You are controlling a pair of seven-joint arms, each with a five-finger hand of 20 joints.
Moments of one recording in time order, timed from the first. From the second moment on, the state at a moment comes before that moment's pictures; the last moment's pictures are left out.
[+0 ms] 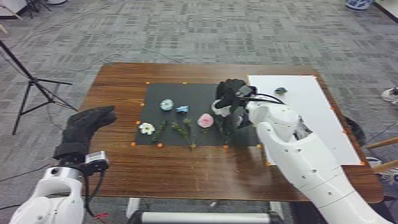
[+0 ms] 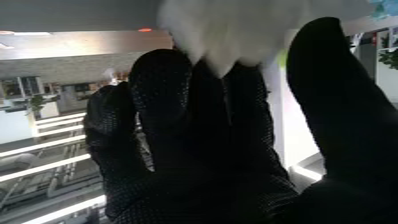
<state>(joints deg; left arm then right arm) 121.2 -54.0 -93.4 -117.2 57.0 18.9 8.4 -66.9 -69.2 60.7 -82.6 -146.0 -12.5 -2.4</state>
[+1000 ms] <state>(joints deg) 121.6 -54.2 -93.3 -117.3 56.9 18.9 8.6 -64.0 -63.1 74.3 -79.2 -161.5 -17.3 -2.2</state>
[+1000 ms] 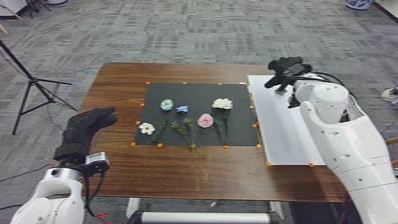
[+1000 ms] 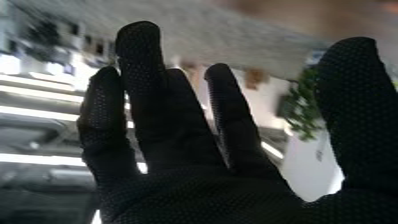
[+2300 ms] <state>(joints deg) 122.0 -54.7 -92.1 -117.5 56.9 17.8 8.5 -67.9 -61.8 69.0 -70.7 -152.8 9.0 0.9</state>
